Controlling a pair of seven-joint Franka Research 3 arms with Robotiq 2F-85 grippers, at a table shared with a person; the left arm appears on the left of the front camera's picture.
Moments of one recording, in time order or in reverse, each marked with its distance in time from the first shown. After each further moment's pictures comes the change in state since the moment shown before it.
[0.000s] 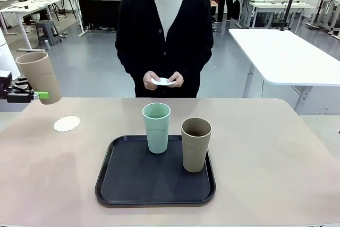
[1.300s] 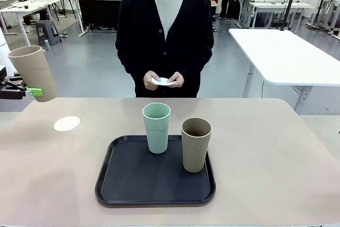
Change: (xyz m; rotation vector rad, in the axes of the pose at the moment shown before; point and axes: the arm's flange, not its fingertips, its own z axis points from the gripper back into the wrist) left arm 0.030 -0.022 0.011 -0.050 -0.040 0.007; right arm 0.000 0.000 0.000 0.000 0.000 0.000
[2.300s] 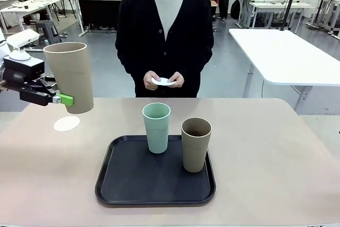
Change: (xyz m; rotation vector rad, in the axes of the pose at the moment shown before) left arm 0.096 -0.126 -0.130 -0.340 0.080 -0.001; right arm 0.000 0.000 0.000 0.001 -0.001 0.000
